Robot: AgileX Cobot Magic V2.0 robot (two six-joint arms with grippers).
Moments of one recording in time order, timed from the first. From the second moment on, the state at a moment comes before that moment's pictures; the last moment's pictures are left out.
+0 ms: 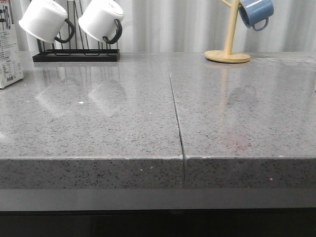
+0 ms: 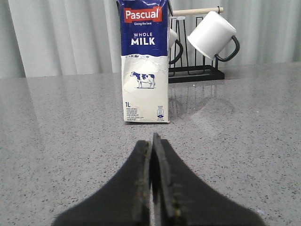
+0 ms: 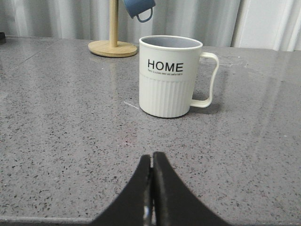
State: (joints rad) left arm -0.05 0.00 0.00 0.06 0.07 0.03; right arm -0.06 -0.01 0.03 -0.05 0.11 0.03
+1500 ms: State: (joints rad) left arm -0.05 0.00 0.00 0.06 0.07 0.03; right arm -0.06 0.27 -0.29 -0.05 0.30 0.03
